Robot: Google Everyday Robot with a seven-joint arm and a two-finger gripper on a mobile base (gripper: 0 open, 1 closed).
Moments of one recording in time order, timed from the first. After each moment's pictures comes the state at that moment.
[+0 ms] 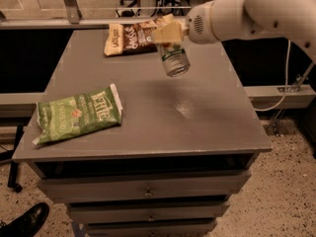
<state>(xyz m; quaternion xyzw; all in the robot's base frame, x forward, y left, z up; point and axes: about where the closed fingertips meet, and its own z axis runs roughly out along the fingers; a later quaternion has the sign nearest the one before) 0.658 -0.047 0.971 -0.25 0.81 0.27 0.45</state>
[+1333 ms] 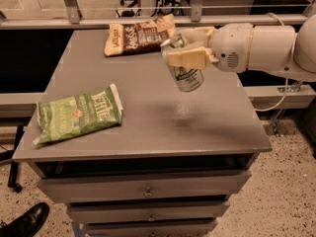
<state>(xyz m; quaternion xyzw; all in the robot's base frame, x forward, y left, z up) 0.566 -0.061 0.987 -0.44 0.63 0.31 0.56</state>
